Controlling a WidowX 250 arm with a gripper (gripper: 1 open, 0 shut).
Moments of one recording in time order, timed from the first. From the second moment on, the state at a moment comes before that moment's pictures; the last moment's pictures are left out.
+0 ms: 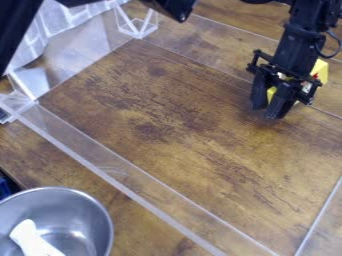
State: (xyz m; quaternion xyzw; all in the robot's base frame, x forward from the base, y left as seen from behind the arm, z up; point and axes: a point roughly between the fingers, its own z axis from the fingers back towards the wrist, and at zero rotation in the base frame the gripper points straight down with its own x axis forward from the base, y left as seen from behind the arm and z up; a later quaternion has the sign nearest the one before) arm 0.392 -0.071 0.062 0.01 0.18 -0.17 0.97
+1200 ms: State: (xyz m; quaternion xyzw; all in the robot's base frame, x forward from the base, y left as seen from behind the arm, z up) arm 0.397 -0.066 0.074 0.00 0.16 -0.15 0.98
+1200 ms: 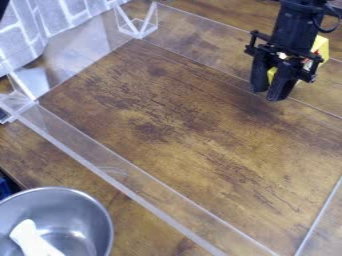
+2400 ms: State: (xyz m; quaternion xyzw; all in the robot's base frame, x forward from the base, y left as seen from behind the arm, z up) arm 0.379 -0.052 0.108 -0.01 0.15 -0.14 0.98
